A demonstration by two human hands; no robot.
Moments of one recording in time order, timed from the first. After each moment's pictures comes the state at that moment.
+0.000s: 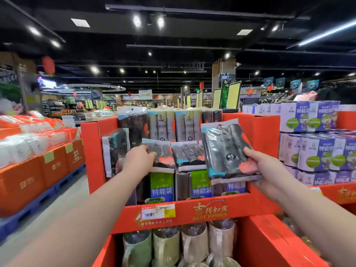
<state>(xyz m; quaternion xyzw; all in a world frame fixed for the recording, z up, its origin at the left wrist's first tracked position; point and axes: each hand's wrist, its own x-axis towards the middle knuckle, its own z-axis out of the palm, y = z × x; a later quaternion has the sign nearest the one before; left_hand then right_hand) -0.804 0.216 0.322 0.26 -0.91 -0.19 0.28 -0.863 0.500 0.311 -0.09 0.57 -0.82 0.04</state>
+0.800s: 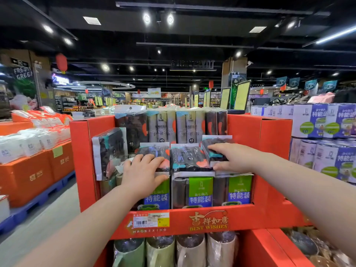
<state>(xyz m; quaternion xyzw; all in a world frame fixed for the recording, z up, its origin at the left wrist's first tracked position) -0.812 0.229 0.289 0.15 -0.96 0.04 0.23 -0.930 0.466 0.358 -0.41 0.91 -0.01 -0.08</state>
